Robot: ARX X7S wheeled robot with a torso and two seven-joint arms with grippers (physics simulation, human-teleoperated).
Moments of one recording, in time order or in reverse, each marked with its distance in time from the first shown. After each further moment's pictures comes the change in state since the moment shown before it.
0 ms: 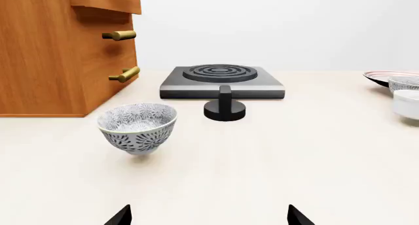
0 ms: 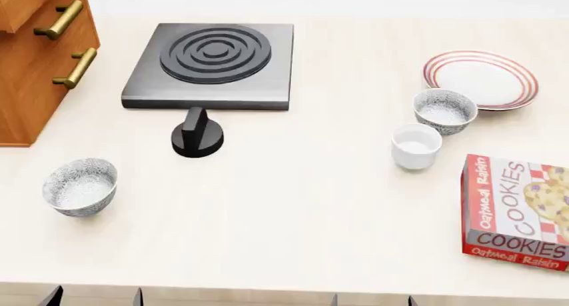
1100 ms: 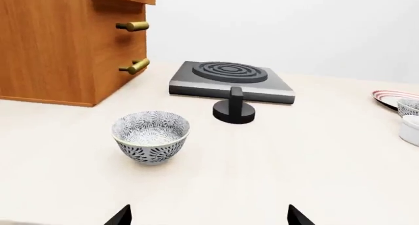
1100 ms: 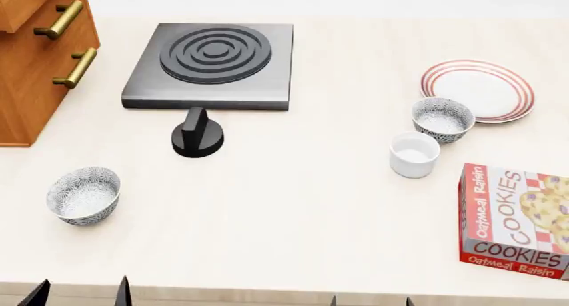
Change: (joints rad) left arm -0.021 -0.094 0.055 0.090 -0.179 -0.129 -0.105; right arm 0.023 0.090 -0.113 0.021 0.072 0.034 0.114
